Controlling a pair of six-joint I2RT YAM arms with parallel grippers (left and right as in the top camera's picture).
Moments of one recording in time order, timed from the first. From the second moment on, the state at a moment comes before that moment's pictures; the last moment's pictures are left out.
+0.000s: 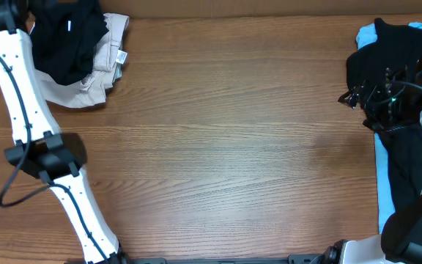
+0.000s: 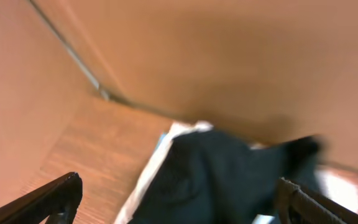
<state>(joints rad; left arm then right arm) 0.32 2.50 2.88 -0.99 -0.08 0.02 -0.36 1.66 1.45 -1.13 -0.45 0.24</state>
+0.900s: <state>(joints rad) 0.30 2.61 2.89 -1.18 0.02 0.04 -0.36 1.66 1.76 -1.27 -0.45 0.18</state>
